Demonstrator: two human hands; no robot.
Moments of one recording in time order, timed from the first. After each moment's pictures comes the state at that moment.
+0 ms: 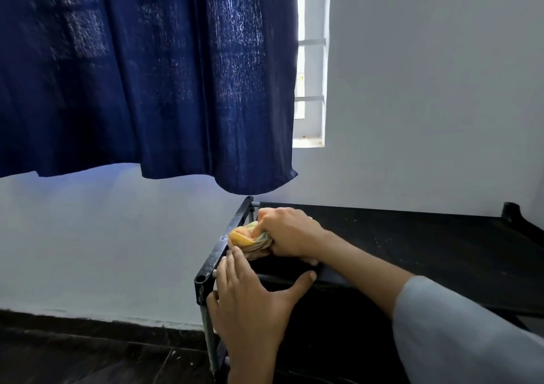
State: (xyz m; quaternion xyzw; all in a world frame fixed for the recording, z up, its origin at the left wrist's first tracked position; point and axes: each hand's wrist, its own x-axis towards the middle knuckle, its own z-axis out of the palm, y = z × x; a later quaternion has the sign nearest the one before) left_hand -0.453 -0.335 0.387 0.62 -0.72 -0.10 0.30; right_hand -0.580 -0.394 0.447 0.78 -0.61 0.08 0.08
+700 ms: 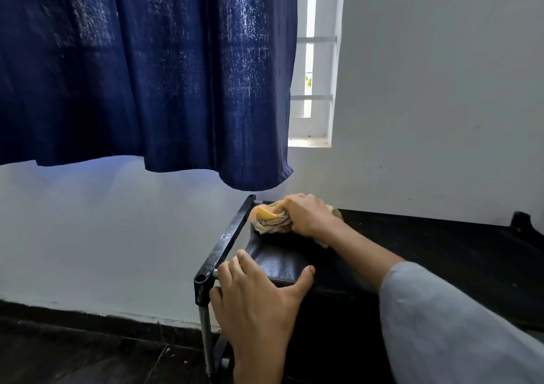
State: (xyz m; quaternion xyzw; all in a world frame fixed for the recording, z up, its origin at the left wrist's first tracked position) left_hand -0.464 -0.340 0.390 0.63 -0.73 -0.03 0.27; right_hand -0.617 -0.427 0.447 0.69 -0.71 0.11 0.06
